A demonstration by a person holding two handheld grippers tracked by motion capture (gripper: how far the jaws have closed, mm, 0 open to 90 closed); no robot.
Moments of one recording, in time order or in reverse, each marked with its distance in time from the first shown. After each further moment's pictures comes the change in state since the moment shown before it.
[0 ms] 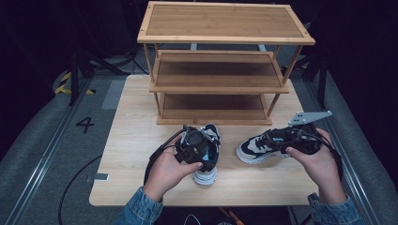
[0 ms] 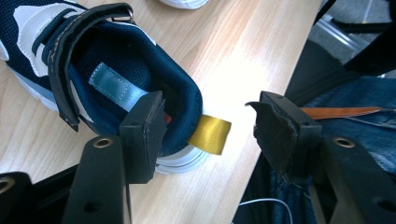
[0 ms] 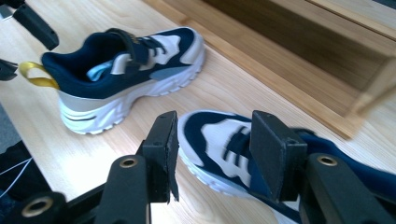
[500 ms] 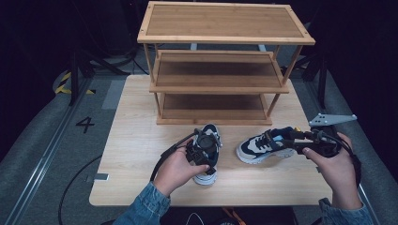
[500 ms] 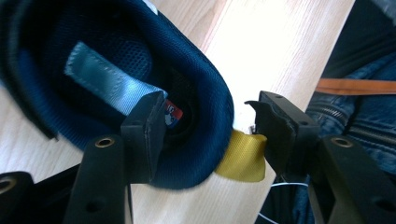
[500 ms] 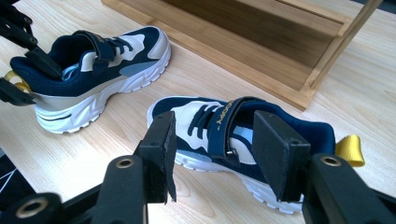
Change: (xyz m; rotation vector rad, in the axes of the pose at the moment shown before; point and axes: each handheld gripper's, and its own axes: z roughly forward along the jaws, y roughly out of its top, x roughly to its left) left arm 0.011 0.011 0.046 0.173 0.003 0.025; right arm -0.017 -0.022 -0.028 -0.028 -0.079 0.084
